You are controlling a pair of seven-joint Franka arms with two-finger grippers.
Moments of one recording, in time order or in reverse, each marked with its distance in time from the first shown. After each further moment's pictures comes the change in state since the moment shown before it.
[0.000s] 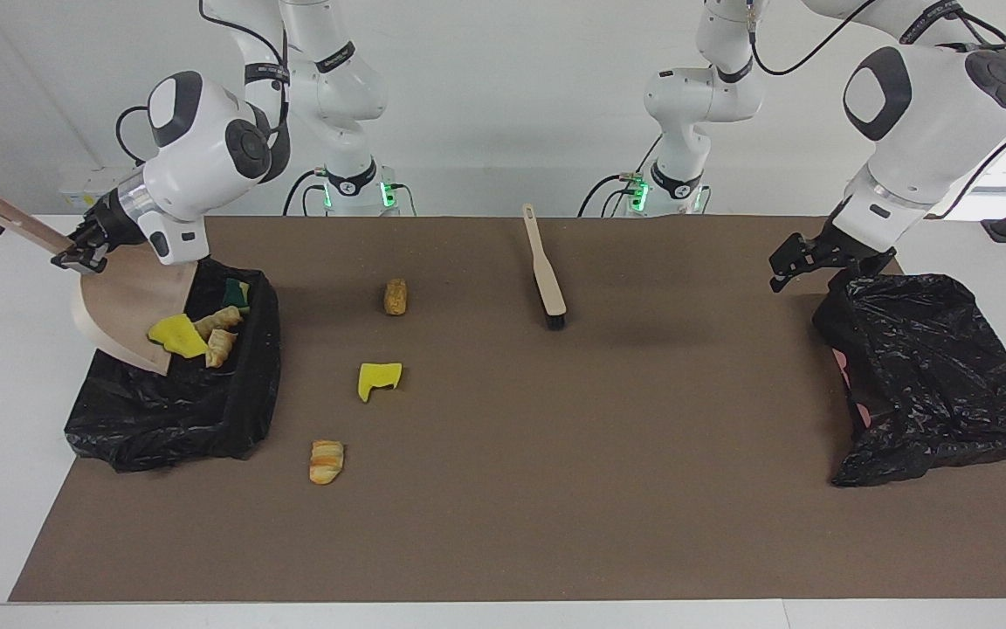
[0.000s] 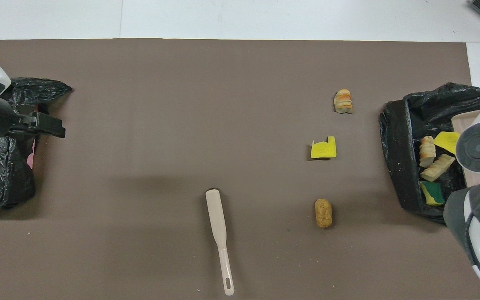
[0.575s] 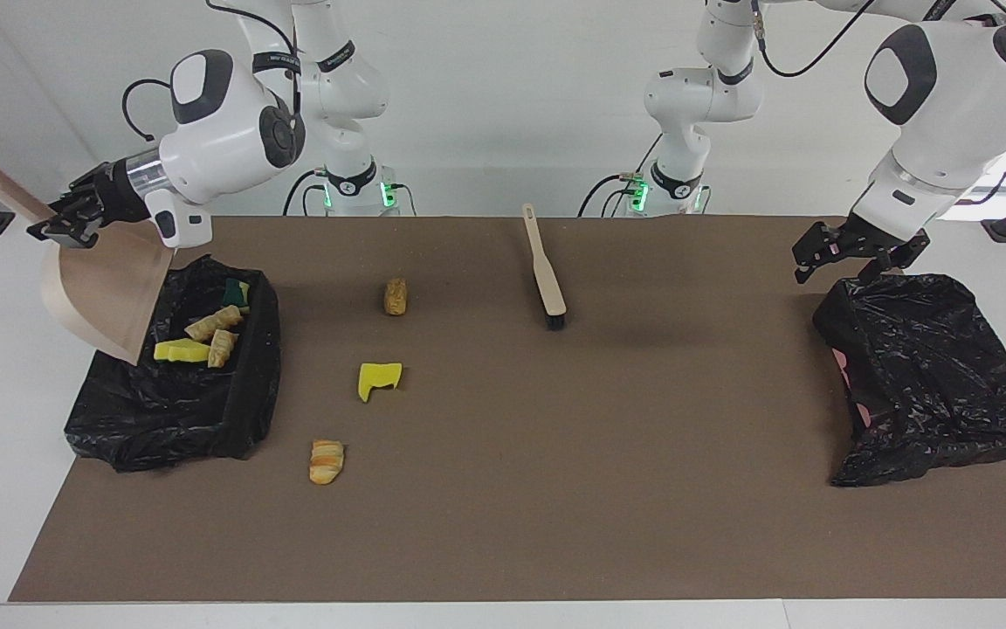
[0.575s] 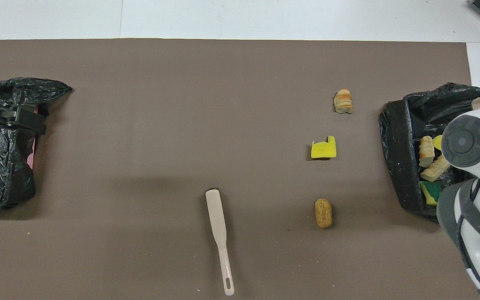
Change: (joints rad) left arm 0.012 0.021 -0.001 0.099 0.073 -0.094 0.064; right arm 0.095 -0.001 0.006 0.100 -0.069 -0.145 0.007
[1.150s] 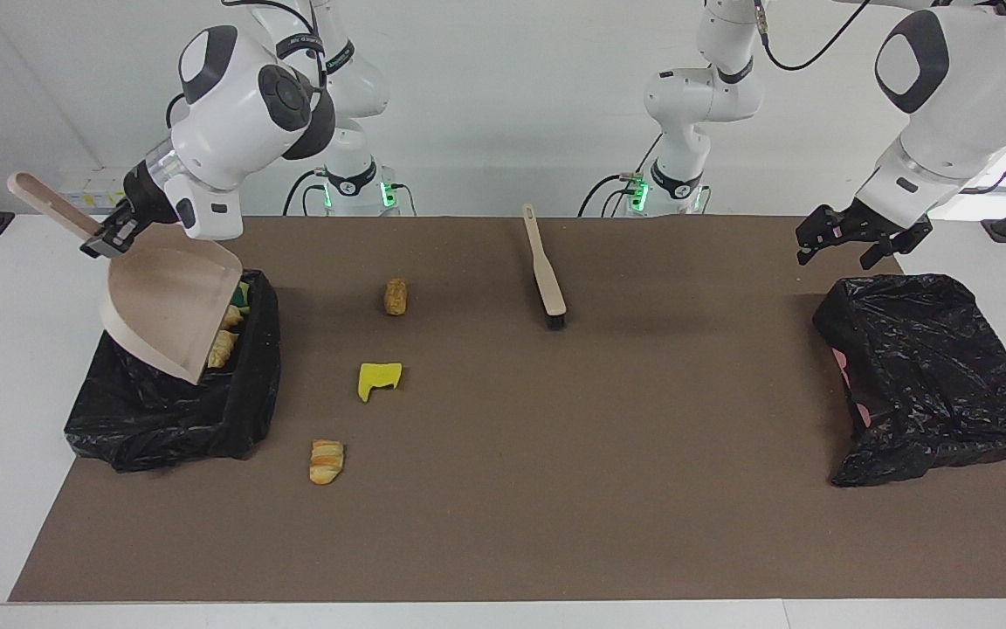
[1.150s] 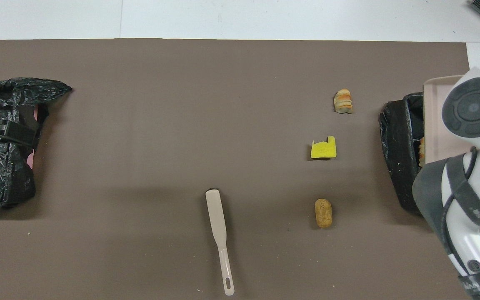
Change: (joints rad) left arm 0.016 -0.038 0.000 -0.019 0.000 -0.073 0.044; right arm 0.088 0.112 0.007 0.200 0.331 -0.056 0.092
